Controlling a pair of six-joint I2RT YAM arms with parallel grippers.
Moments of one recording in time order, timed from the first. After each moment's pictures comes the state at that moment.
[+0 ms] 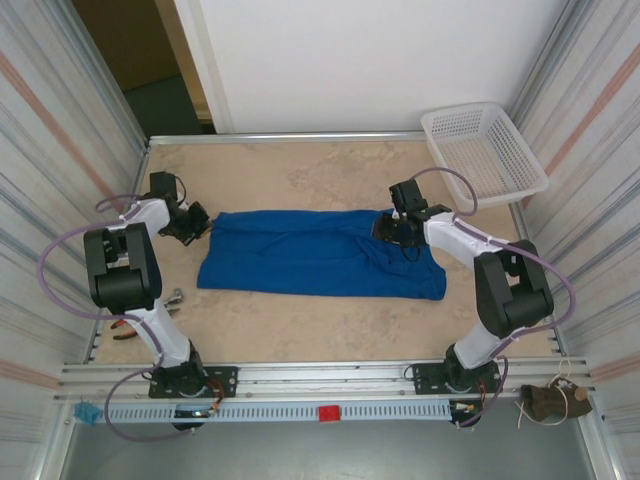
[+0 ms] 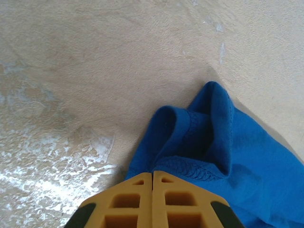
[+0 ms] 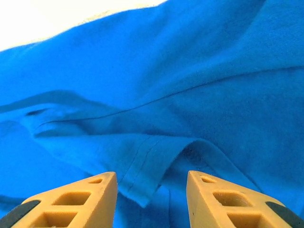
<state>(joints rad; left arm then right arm) 0.17 1.81 1.16 -0.54 0.32 -0.55 0.36 1.64 1.01 -0.43 -0.05 0.56</state>
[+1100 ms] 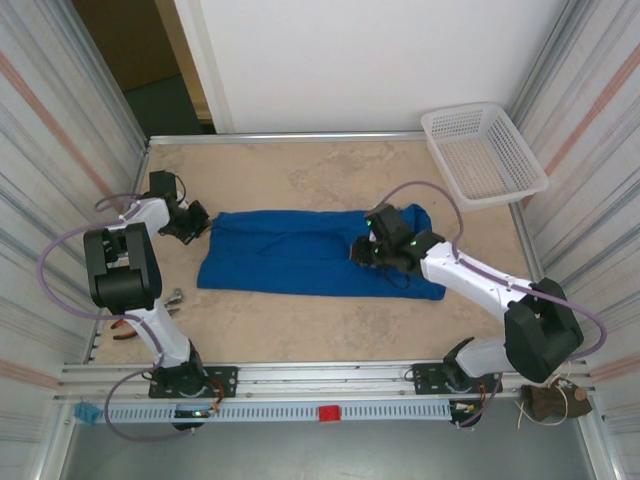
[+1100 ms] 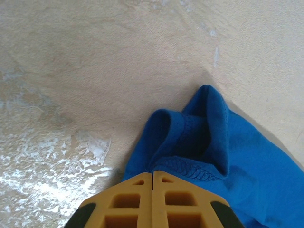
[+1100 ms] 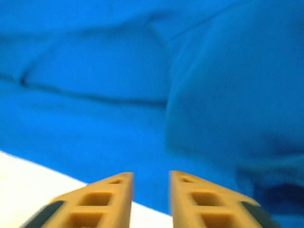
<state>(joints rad) 0.17 1.81 1.17 -0.54 0.32 -0.55 0.69 1.36 0.86 -0.46 -0.03 0.71</state>
